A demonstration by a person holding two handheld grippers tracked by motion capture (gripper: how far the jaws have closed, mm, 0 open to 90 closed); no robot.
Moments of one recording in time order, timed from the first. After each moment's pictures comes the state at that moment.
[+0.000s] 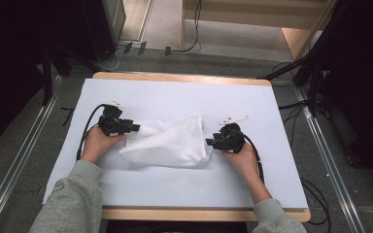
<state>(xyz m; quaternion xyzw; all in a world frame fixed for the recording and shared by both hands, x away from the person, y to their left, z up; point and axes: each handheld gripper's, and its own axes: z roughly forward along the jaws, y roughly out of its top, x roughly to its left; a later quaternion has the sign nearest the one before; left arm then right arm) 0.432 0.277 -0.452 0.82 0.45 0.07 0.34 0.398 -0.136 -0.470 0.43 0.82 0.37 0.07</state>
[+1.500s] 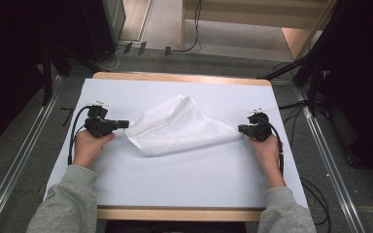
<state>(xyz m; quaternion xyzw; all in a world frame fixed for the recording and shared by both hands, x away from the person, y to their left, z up) 0.410 0.311 -0.435 0.76 0.49 0.03 0.42 0.434 -0.221 -0.467 0.53 0.77 0.33 0.13</state>
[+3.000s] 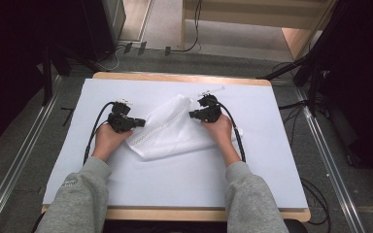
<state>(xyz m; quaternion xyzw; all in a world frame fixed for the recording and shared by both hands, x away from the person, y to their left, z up) 0.449 0.257 -0.460 0.81 0.45 0.04 0.36 0.500 -0.071 -0.464 0.44 0.81 0.38 0.04</state>
